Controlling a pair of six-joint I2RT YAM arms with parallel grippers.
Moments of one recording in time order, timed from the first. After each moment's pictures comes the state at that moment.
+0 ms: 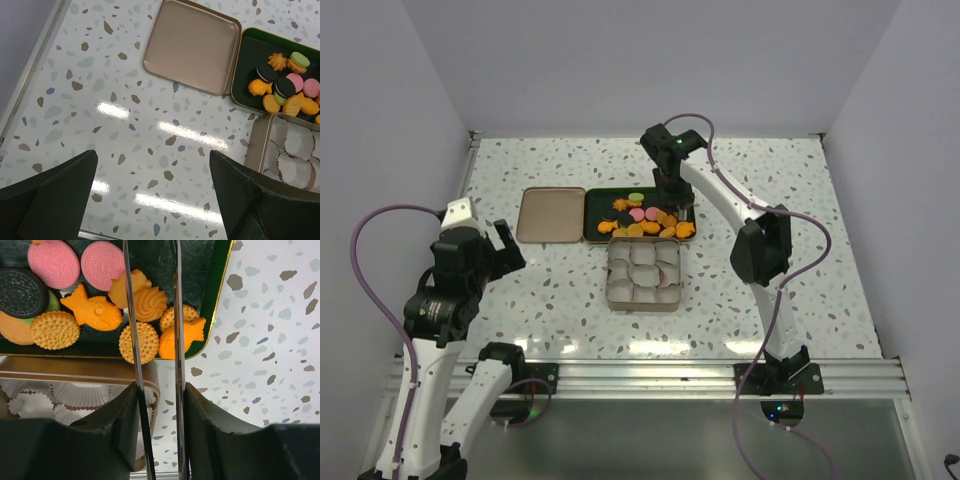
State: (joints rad) left arm -0.13 0.63 0.98 -0.95 -0.28 -0.38; right arm 0.58 2.24 2.22 -1.31 0.25 0.41
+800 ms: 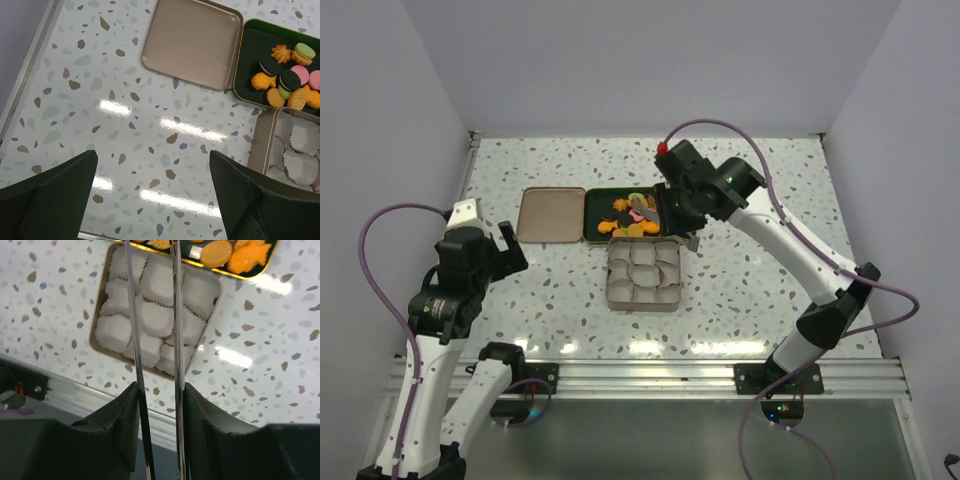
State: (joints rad) left arm -0.14 0.65 0.96 -0.93 -0.28 -0.37; right arm 0.75 1.66 1.89 -1.27 0.14 0.48
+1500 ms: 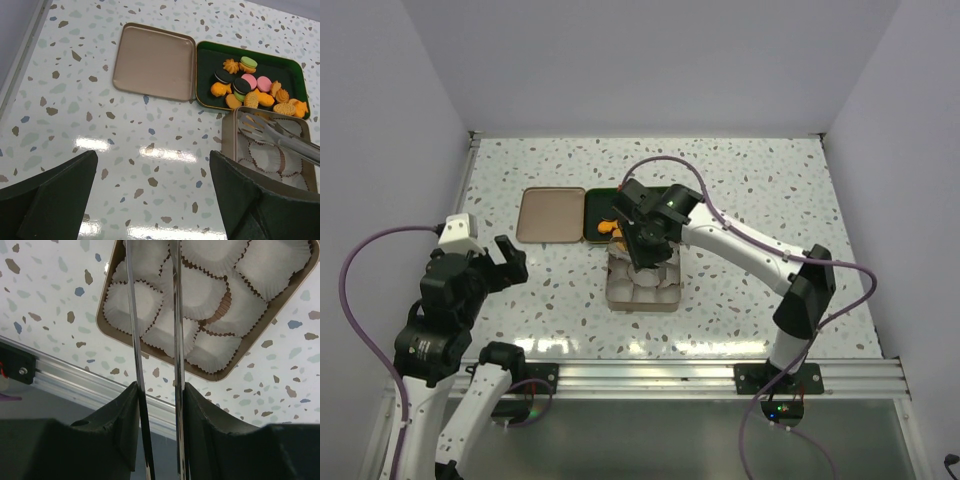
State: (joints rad) left arm -0.19 0.45 0.93 -0.90 -0.20 -0.33; right arm 0.94 1.76 1.73 -1.17 0.09 0.57
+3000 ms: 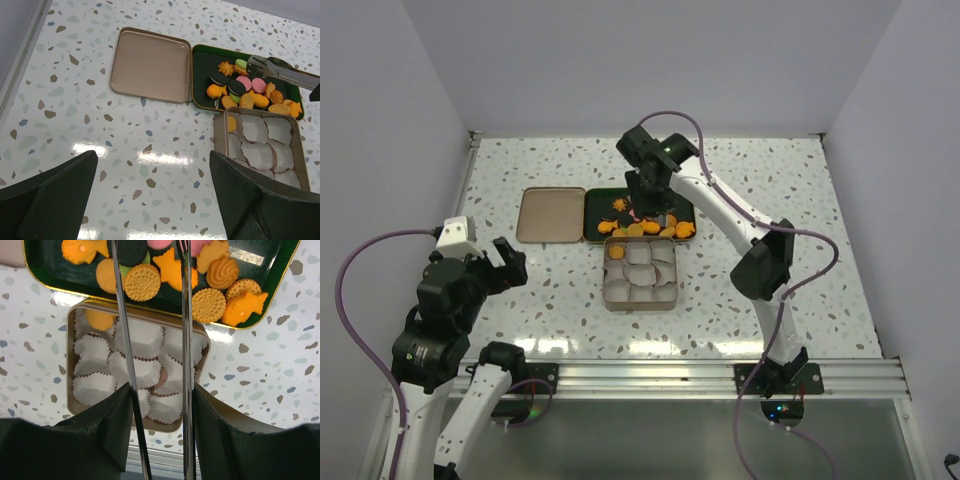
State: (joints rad) left arm -0.21 0.42 0.93 -0.90 -0.20 -0.33; right arm 0.74 2.11 2.26 -1.35 0.18 0.47
